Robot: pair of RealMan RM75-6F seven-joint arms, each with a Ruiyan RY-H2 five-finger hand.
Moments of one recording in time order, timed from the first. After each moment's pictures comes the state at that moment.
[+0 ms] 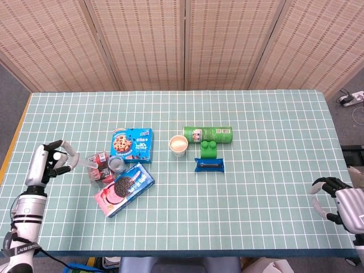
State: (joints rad) left arm -0.37 -1.07 -0.38 -2.07 0.97 1.26 -0.19; right arm 0.06 -0.98 -0.01 -1.61 -1.64 1.52 0.27
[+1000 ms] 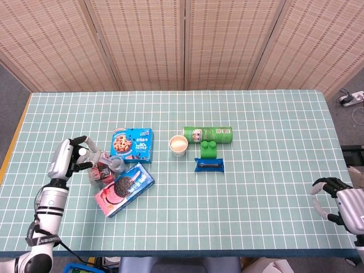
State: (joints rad) left arm -0.49 -1.19 -0.39 -2.06 0.90 1.28 0.02; right arm 0.06 -0.97 -0.01 -1.60 -1.65 1.53 0.30
